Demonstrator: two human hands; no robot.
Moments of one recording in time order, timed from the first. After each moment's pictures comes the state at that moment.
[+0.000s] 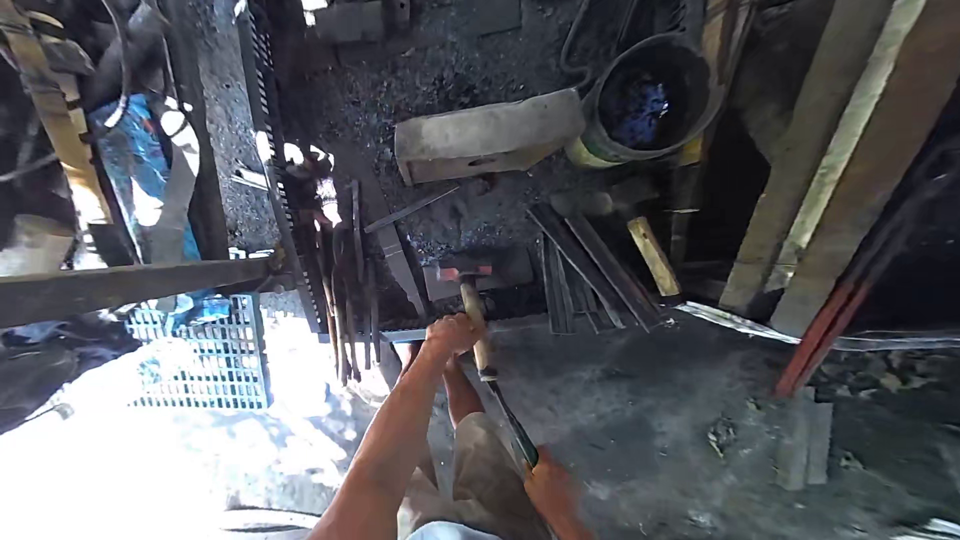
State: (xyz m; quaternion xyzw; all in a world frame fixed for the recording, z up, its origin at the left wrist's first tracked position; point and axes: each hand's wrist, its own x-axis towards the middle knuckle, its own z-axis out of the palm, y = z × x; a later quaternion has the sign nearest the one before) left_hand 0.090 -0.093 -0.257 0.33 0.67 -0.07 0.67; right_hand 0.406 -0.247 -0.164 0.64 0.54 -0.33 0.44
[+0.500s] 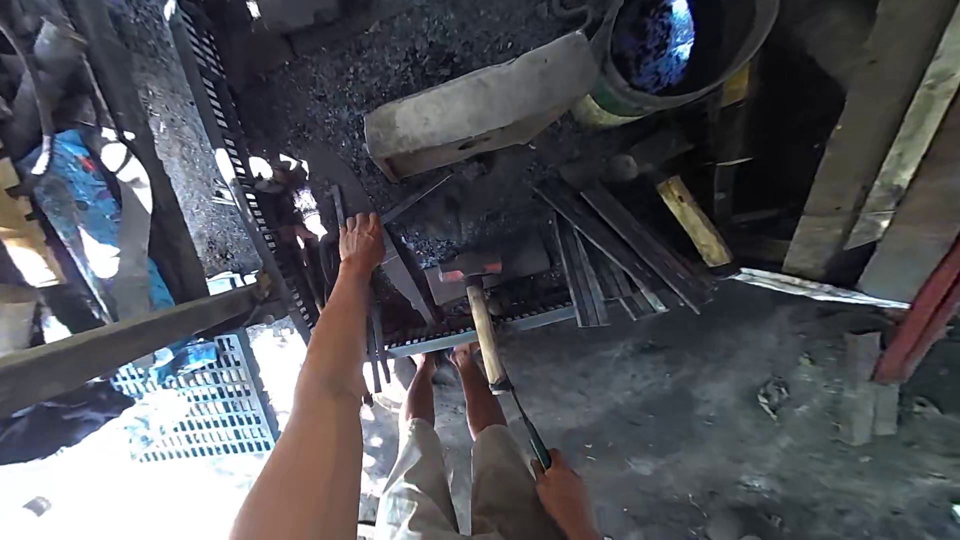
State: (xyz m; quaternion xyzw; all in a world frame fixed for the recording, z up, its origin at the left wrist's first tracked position) left_hand -0.132 -0.009 -0.361 0.51 0.79 -0.14 0.30; right_hand 0.373 -0.280 -0.210 0.69 0.45 -0.38 0.43
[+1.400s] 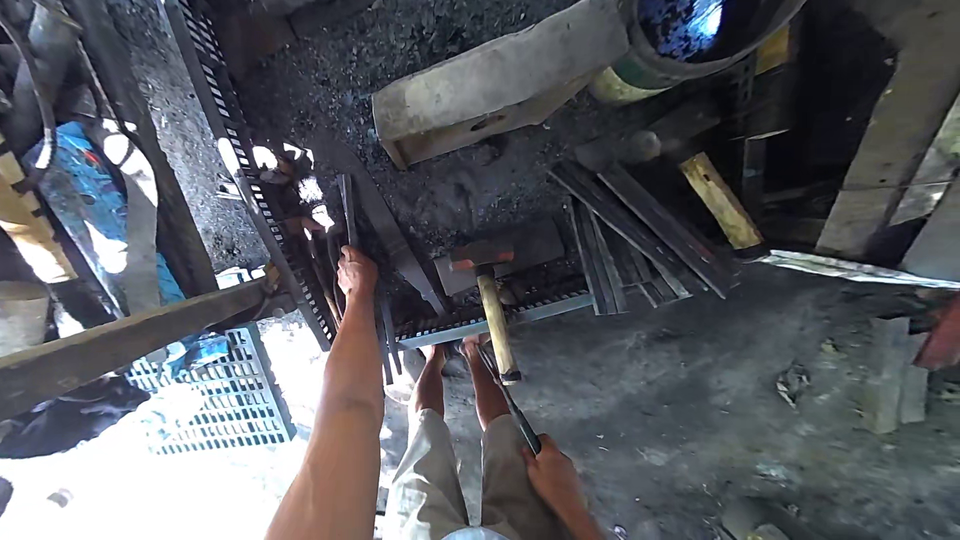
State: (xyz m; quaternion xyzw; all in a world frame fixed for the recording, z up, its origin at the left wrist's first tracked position) left_hand -0.120 -0.081 -0.364 0.17 0.92 -0.11 0.35; right_hand 0.338 -0.291 -0.221 0.67 0.46 -0.40 0.43
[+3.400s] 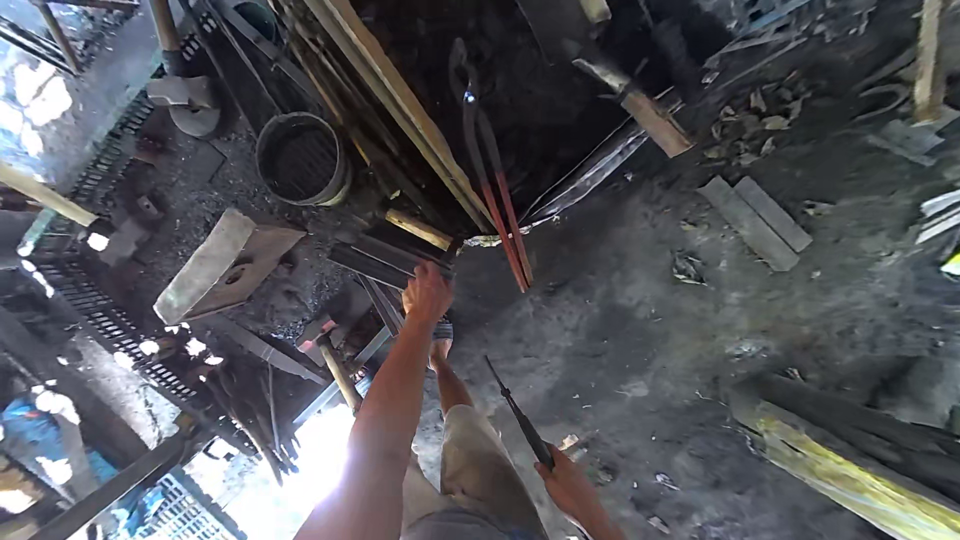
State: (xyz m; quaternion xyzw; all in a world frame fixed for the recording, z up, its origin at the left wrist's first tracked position) left_hand 0.445 0.111 -0.197 0.61 0.67 -0.17 0.39; right_hand 0.654 -0.264 -0.115 0.76 0.26 -0.56 0.23
